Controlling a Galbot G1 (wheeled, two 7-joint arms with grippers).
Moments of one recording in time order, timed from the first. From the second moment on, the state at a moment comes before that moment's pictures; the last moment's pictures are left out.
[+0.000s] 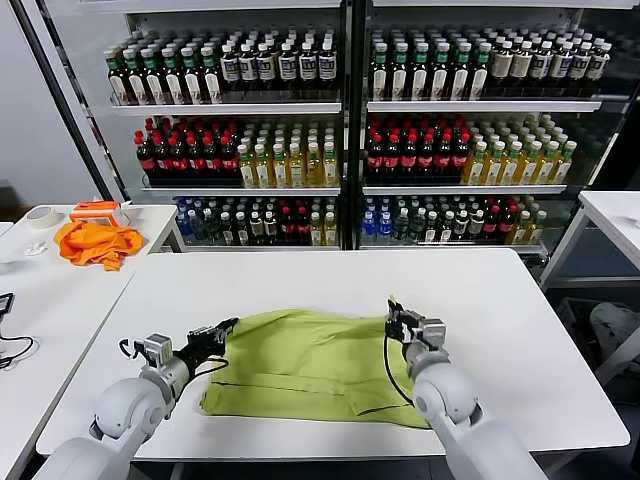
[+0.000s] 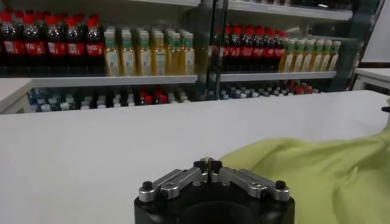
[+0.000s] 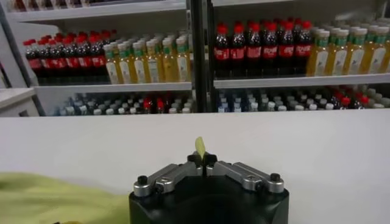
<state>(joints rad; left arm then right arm) 1.10 -0.91 -0.30 -1.74 -0.69 0.37 0.07 -1.02 1.17 0.16 1.83 0.56 -0.45 0.35</state>
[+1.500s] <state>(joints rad) 1.31 -0.87 -0.39 -1.88 -0.69 0.43 0.07 -1.26 1.13 0.23 1.96 0.50 -0.41 0.29</state>
